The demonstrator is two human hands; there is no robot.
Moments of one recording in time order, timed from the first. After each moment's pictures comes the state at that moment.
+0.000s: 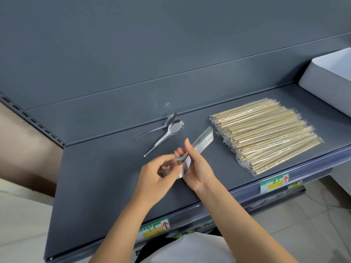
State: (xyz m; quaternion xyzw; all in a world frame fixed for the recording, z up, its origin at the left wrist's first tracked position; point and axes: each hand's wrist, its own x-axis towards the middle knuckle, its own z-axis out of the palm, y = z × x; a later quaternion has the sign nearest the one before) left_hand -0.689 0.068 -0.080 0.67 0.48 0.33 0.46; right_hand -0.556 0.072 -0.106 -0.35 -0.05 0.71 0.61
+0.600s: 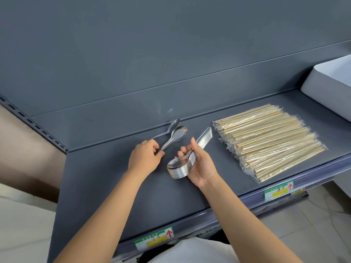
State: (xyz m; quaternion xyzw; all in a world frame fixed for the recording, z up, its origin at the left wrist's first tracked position) left_hand -0.699 0.167 -0.097 0.75 0.62 0.14 0.20; right_hand -0.549 0.097 -0.102 -0.33 -0.04 0.69 0.64
